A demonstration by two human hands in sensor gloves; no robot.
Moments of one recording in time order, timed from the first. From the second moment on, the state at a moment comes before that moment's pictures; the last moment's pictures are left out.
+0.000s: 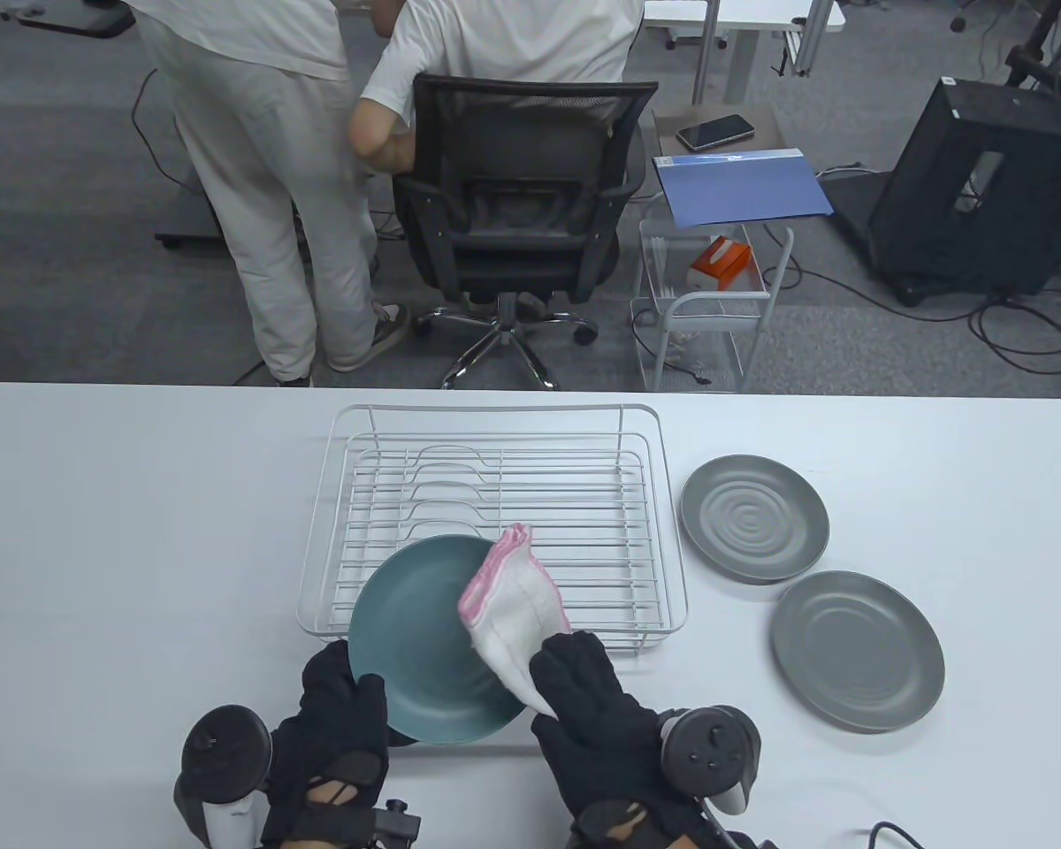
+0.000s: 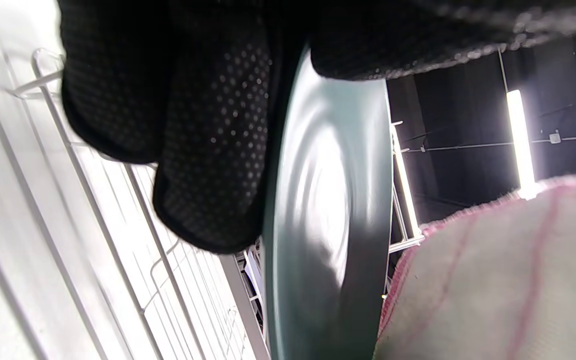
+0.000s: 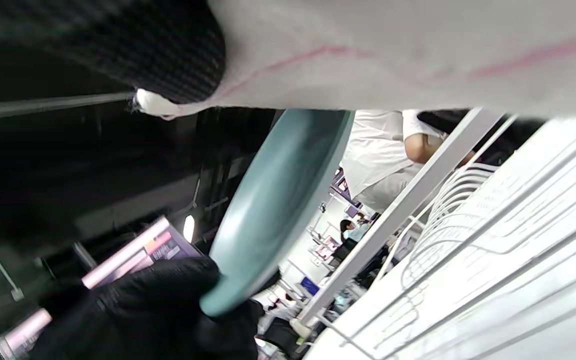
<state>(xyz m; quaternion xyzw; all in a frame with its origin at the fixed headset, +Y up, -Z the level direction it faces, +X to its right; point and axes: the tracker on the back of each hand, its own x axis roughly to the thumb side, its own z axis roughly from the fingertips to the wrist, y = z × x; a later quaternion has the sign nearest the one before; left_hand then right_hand) -0.241 -0.706 -0.236 0.07 0.01 0.58 0.81 0.072 -0.705 -0.241 0.27 -0.12 0.81 0.50</state>
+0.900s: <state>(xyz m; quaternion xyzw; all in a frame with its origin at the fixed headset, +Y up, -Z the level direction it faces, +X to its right) -0.192 -0.709 -0.237 -0.06 -0.19 0.53 0.83 0.064 -0.708 -0.240 0.21 -0.10 0.92 0.31</state>
